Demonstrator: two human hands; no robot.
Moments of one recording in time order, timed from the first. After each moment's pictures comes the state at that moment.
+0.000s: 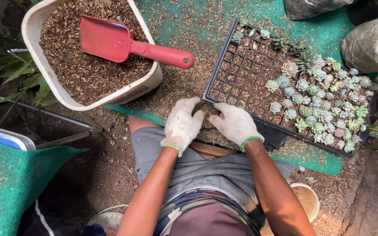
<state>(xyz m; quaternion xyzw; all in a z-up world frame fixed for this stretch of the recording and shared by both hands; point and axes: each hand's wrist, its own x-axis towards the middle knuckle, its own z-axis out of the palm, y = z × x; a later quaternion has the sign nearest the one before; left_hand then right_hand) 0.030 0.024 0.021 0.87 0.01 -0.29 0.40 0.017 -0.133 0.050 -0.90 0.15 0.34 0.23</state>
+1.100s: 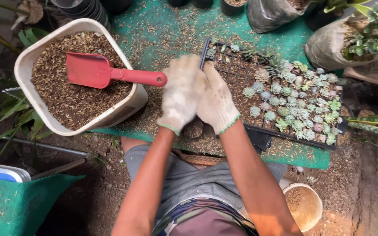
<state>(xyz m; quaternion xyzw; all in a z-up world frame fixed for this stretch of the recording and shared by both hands) 0.111 -0.043 0.033 0.93 -0.26 0.25 0.10 0.053 -0.127 0.071 -0.51 0.10 0.02 0.85</state>
